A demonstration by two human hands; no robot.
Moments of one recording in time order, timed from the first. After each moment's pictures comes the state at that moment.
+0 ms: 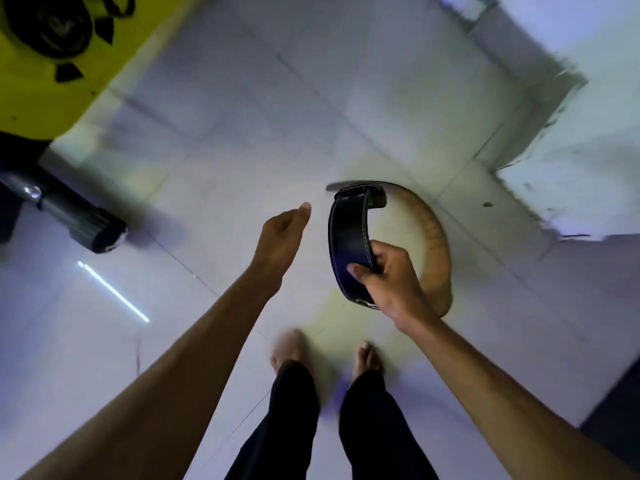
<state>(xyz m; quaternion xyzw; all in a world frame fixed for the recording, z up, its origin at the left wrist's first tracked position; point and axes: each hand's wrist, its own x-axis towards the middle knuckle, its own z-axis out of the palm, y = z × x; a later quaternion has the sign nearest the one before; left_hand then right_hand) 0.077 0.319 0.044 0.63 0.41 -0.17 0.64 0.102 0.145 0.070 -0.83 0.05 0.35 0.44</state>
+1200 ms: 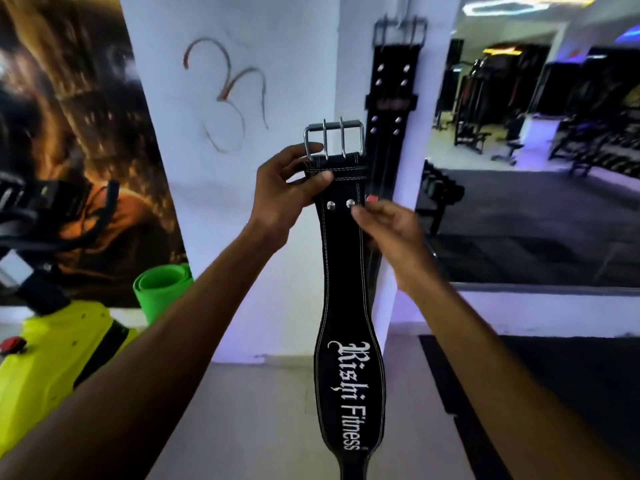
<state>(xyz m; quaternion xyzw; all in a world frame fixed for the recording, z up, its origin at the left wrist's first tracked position) 0.076 0.106 0.949 0.60 -0.30 0.08 0.73 0.015 -0.058 0.902 -0.69 -0.02 -0.27 0.67</state>
